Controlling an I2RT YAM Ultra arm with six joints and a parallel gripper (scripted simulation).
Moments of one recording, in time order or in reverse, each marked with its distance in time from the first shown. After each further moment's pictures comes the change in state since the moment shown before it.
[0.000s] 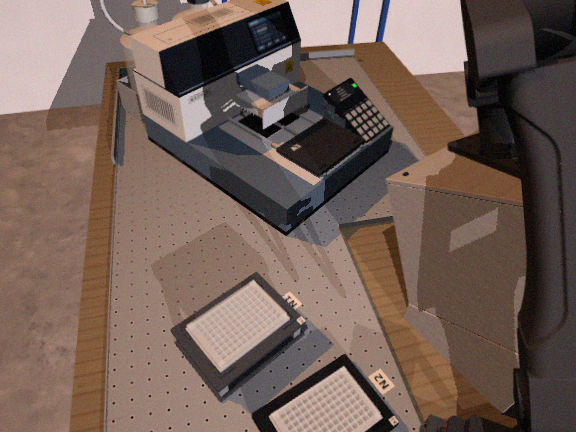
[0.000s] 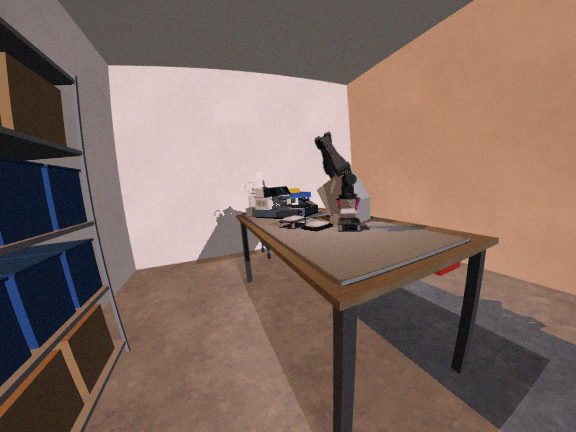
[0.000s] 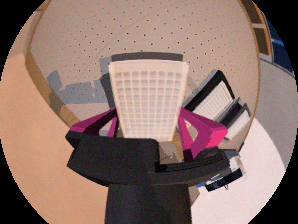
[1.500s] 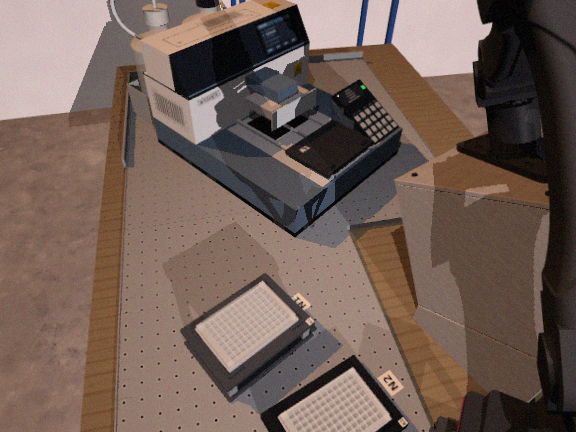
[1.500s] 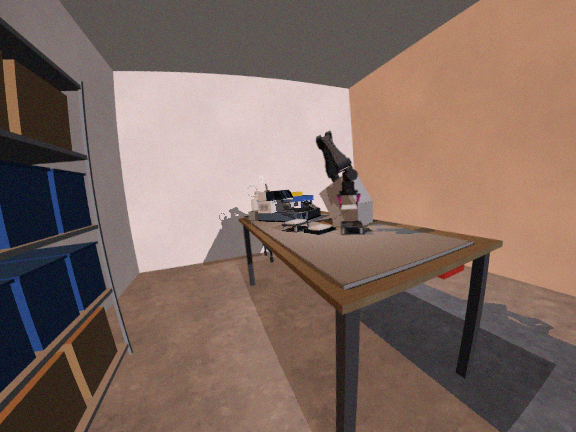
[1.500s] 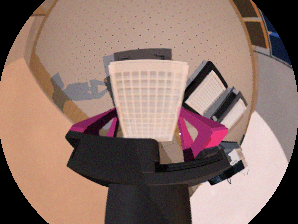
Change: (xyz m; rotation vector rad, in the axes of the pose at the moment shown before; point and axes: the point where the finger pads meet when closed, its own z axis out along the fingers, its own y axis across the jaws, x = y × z) arm 0.006 -0.007 -0.041 -0.002 0.014 0.045
